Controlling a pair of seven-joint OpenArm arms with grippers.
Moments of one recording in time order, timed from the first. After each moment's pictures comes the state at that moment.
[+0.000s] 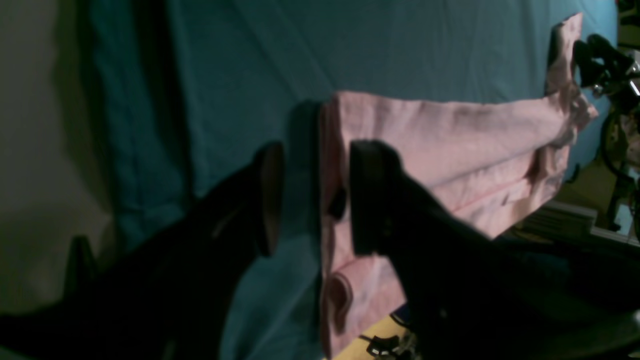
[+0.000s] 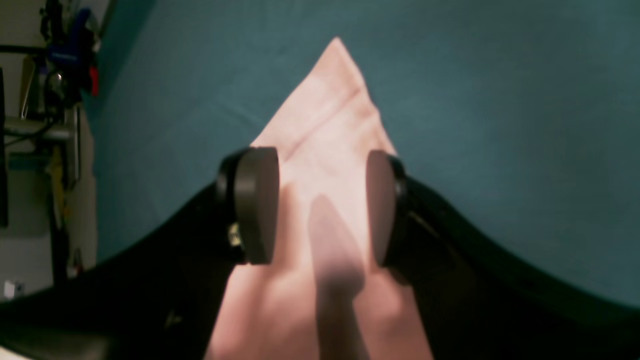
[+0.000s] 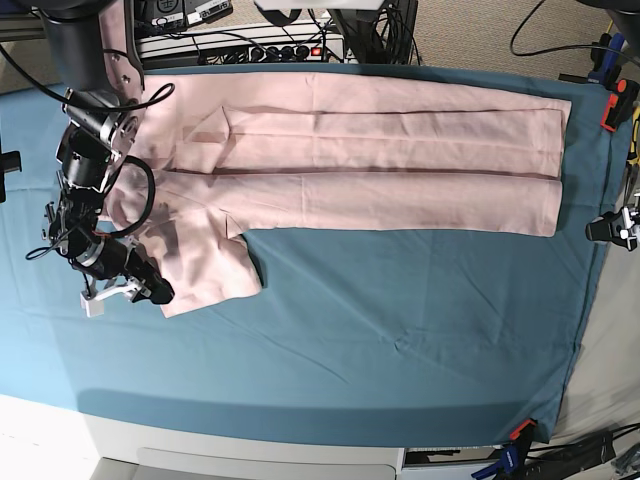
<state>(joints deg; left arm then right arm) -26.3 -47.5 1.0 31.6 -83.1 -43.3 77.1 33.6 21.7 30.1 32.9 36.1 34.2 -52.3</state>
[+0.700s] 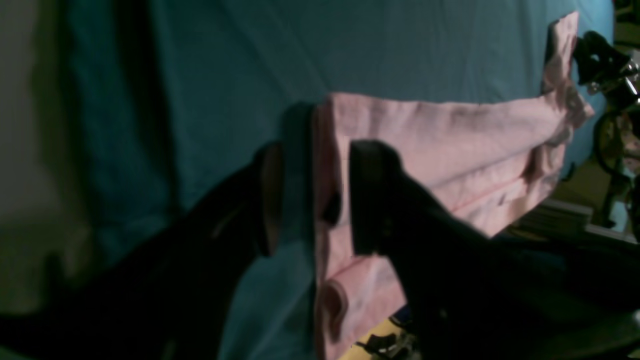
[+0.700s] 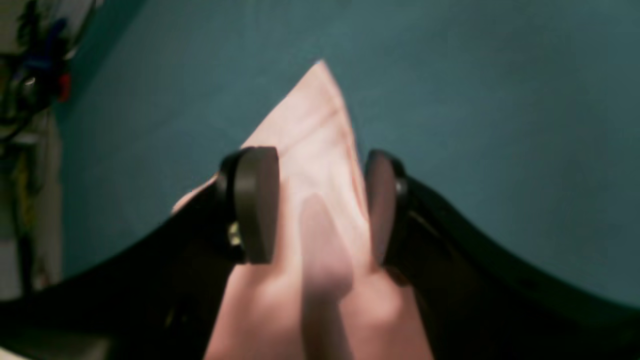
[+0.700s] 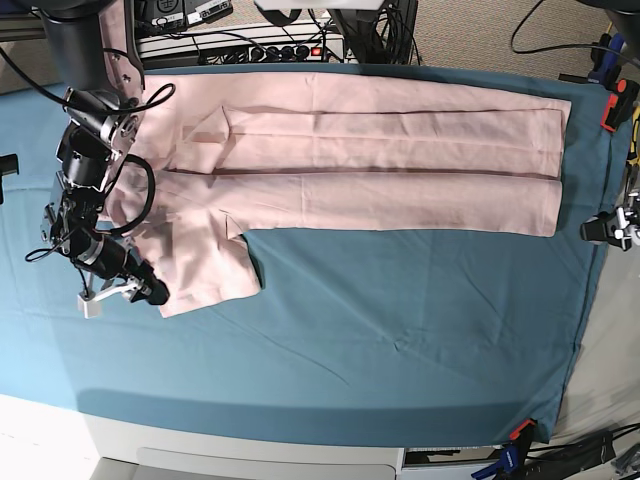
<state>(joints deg) -26.3 -46.3 1.0 31.6 -83.1 -43.3 77.1 33.5 21.3 30.1 33.0 32.2 34.2 -50.1</state>
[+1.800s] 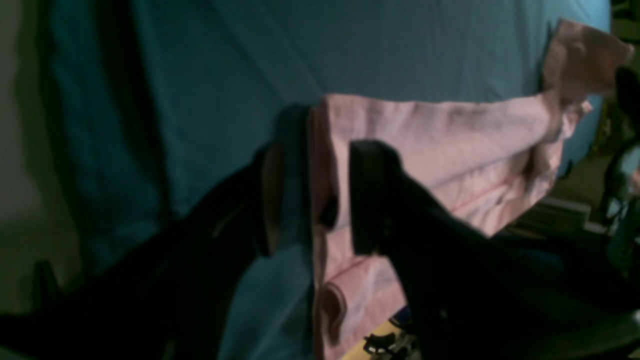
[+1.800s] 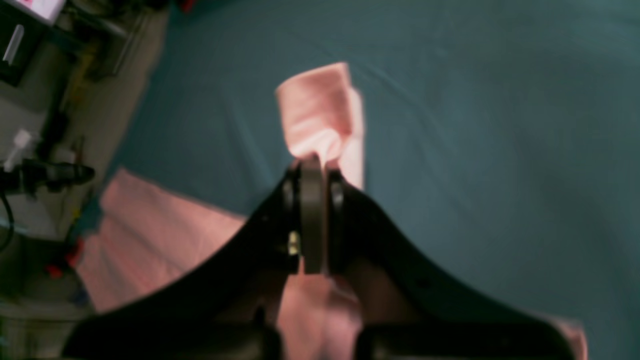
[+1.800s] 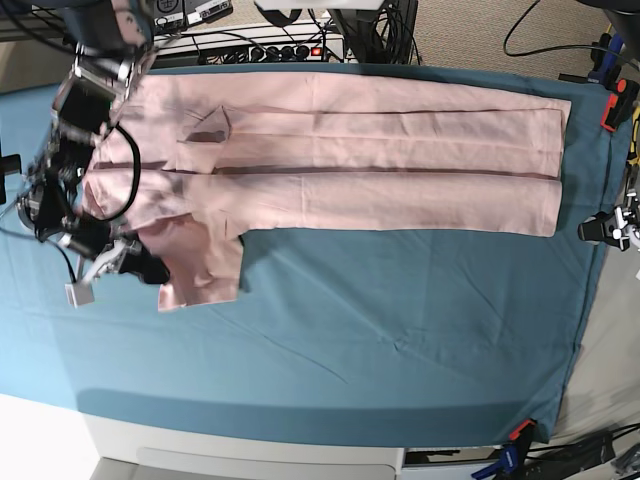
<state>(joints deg) -26.3 -46.2 0.9 31.6 -83.1 -43.3 77.1 13.9 20.7 29.9 75.2 60.3 39.8 -76.2</state>
